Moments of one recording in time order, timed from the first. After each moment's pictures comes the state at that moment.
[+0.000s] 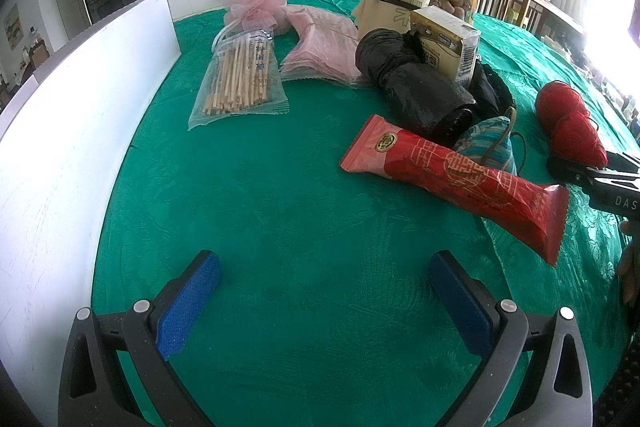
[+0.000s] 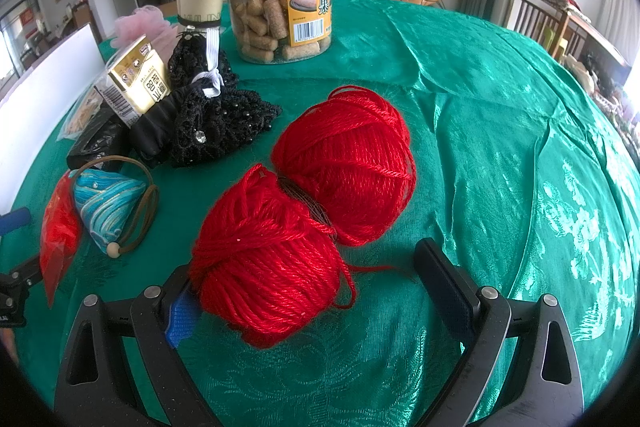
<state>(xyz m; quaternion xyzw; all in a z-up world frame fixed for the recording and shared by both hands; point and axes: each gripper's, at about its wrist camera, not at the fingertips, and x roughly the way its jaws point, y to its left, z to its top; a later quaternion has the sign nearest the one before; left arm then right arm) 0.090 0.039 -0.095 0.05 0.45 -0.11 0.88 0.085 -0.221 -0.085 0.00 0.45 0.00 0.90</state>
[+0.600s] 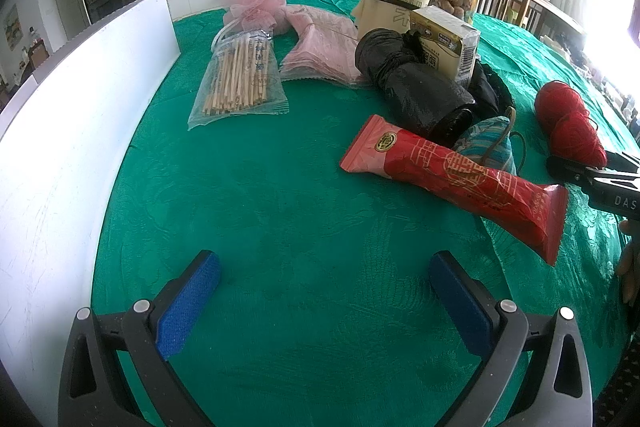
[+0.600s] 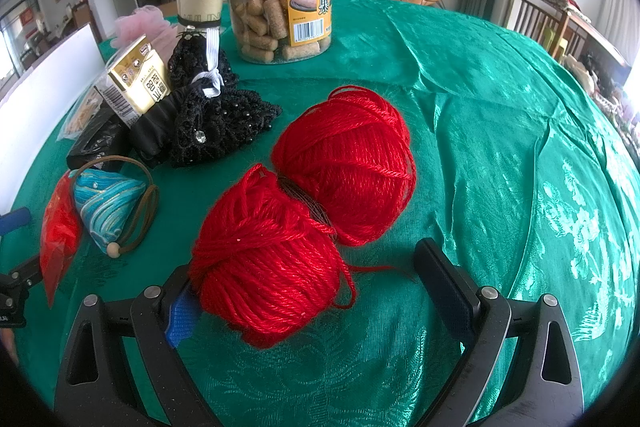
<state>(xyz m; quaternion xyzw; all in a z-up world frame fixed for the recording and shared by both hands) 0.090 0.040 -0.095 0.05 0.46 -0.11 0.88 0.084 -0.221 -0.085 0.00 0.45 0.00 0.90</state>
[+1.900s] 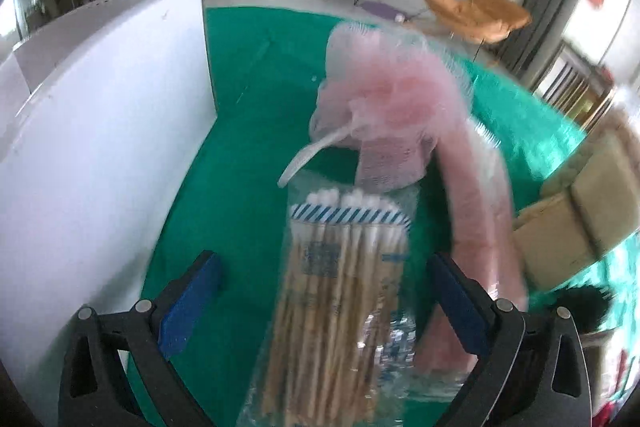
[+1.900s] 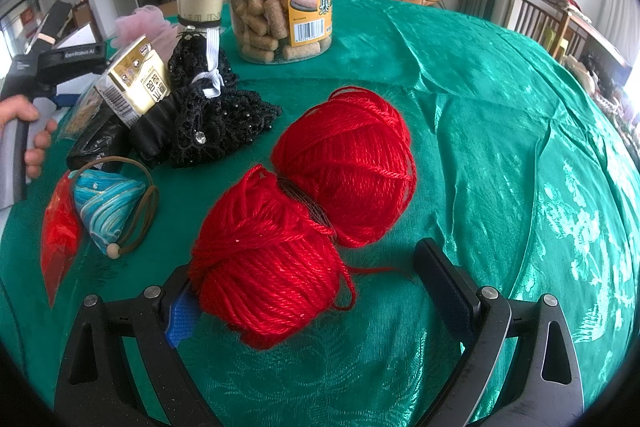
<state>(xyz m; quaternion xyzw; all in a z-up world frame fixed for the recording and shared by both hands) 0.307 0.091 -0.092 -0.07 0.48 -0.01 0.87 0.085 -0.221 -0.084 0.00 0.45 0.00 0.90</state>
